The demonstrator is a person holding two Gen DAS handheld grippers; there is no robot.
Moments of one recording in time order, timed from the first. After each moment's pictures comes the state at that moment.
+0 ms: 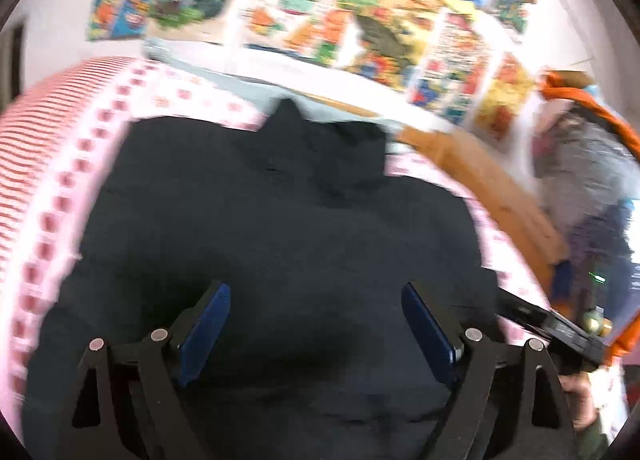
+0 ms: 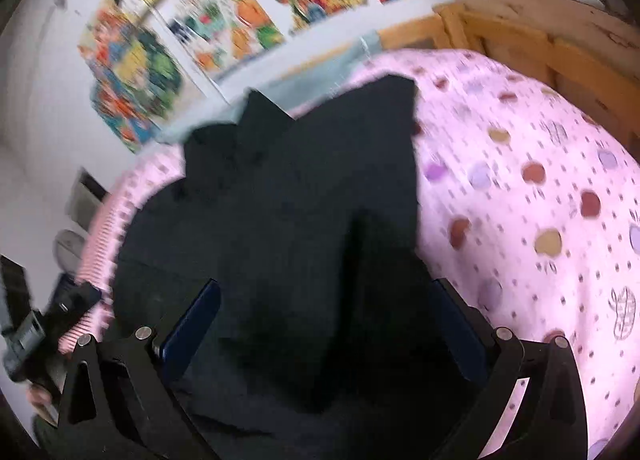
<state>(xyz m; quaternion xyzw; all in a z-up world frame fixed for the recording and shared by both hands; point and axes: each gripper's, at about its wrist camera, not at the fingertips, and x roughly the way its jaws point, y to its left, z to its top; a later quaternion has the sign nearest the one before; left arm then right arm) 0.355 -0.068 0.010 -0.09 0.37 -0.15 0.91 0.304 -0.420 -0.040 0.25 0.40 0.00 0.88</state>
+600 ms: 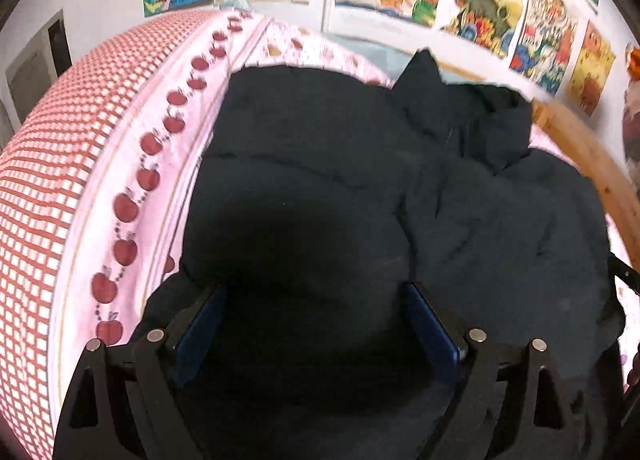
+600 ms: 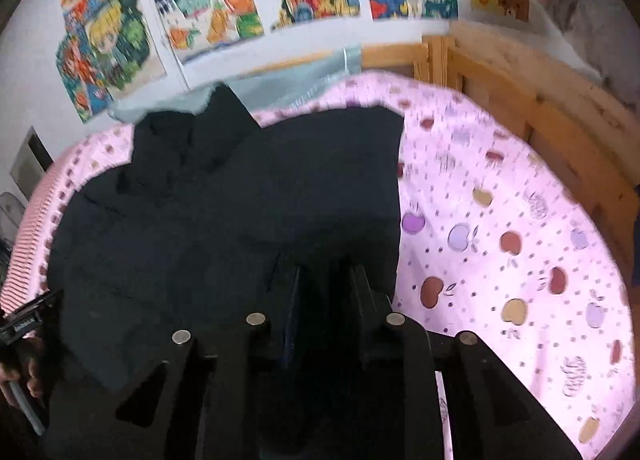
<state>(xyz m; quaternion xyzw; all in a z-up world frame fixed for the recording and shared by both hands) 0.411 -0.011 -0.043 -0.03 0.44 -0.03 0.90 0.346 -0.410 -0.020 0.13 0.42 -0.07 0.89</state>
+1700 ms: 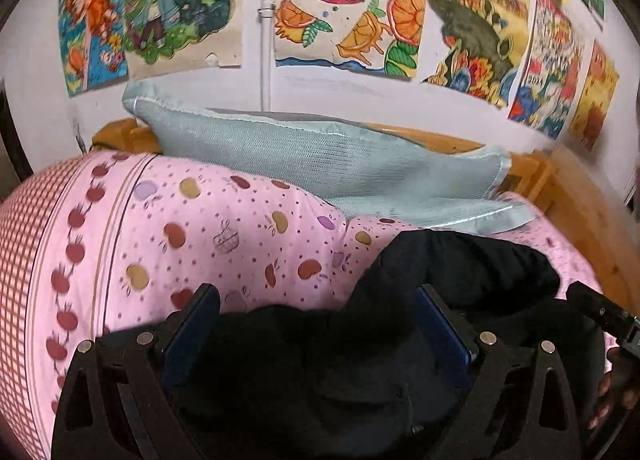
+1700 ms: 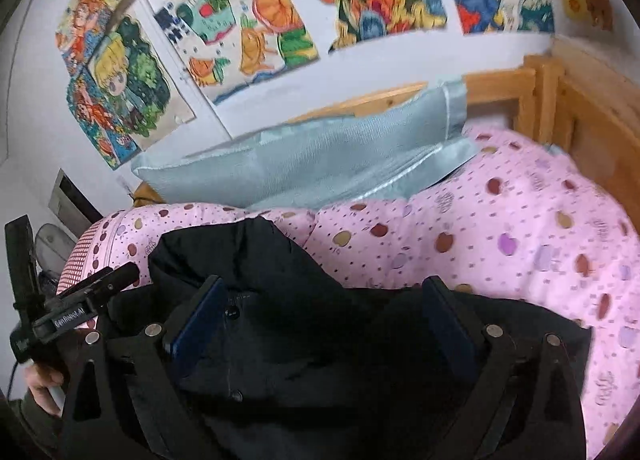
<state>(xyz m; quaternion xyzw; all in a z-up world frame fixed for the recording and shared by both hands) 0.619 -0.097 0.029 0.00 0.40 -0.07 0.92 0.564 -0.372 0.009 0.19 0.40 0.02 0.90</state>
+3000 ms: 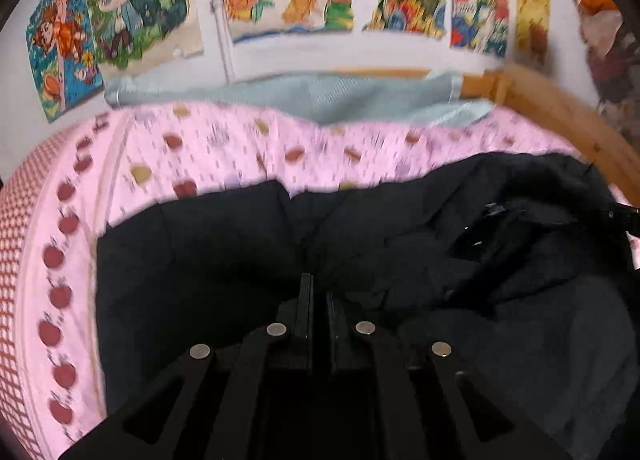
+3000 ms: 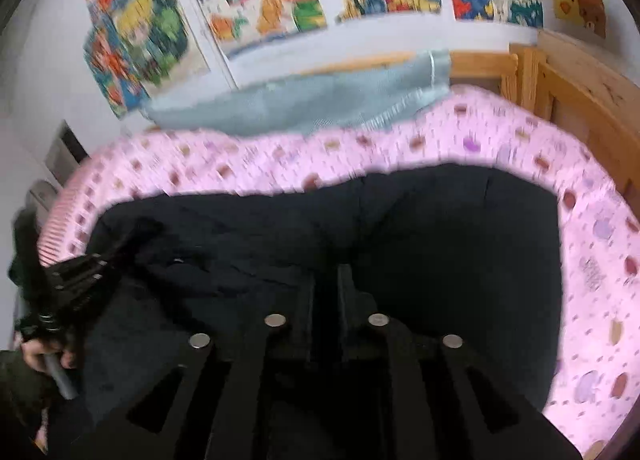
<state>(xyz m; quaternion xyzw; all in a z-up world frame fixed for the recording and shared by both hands) 0.527 -0.065 -0.014 0.08 0.38 -0.15 0.91 0.460 -0.361 -0.006 0.15 0.40 0.03 0.91</state>
